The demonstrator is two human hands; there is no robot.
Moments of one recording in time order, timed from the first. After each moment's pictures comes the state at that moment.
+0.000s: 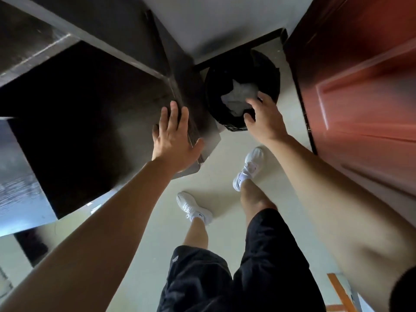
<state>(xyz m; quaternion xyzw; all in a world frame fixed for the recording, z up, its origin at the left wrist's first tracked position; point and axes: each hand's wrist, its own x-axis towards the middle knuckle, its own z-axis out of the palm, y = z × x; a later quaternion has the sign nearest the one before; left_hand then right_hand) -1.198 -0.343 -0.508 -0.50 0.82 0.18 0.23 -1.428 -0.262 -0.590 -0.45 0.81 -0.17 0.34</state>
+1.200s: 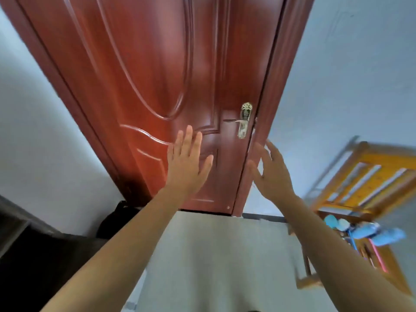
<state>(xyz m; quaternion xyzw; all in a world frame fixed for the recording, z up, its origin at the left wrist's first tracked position) -1.168 0.028 -0.104 0.15 0.96 0.15 -0.18 -1.141 0.277 -0.132 -0.03 0.94 -0.26 -0.24</state>
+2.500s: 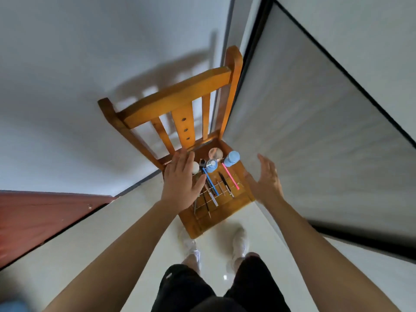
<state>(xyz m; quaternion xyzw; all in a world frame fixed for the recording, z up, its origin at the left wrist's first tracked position) -1.185 0.739 -0.365 0.41 0.89 0.13 0.16 -1.004 0.917 -0.366 0.51 0.79 -0.33 0.04</state>
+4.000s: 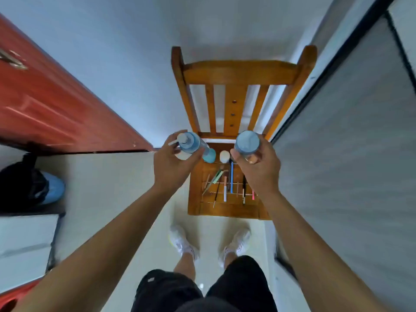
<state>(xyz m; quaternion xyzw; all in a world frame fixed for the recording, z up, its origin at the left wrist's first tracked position) -1.098 0.712 -0.274 0.02 0.88 0.47 -0.01 -1.048 0.914 -0.331 0.19 0.81 -0.54 -0.13</state>
